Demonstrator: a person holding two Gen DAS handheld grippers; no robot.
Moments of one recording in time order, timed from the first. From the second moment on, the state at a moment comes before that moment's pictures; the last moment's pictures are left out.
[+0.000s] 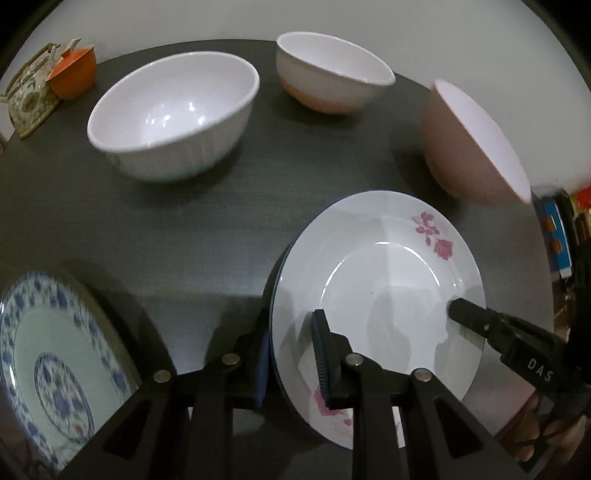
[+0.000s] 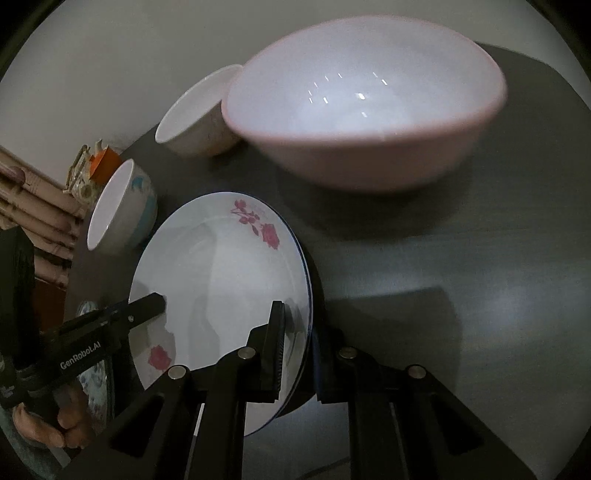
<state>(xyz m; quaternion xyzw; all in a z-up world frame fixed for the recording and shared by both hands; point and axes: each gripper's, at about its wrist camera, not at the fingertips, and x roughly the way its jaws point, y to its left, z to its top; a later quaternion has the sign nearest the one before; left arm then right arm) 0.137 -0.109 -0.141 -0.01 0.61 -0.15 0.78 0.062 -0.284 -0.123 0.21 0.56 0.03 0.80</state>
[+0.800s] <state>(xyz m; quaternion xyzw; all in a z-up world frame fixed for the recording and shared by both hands) 0.077 -0.103 -0.139 0.01 0.62 -0.18 0.77 0.007 -0.253 -0.123 0.20 0.61 0.03 0.77</state>
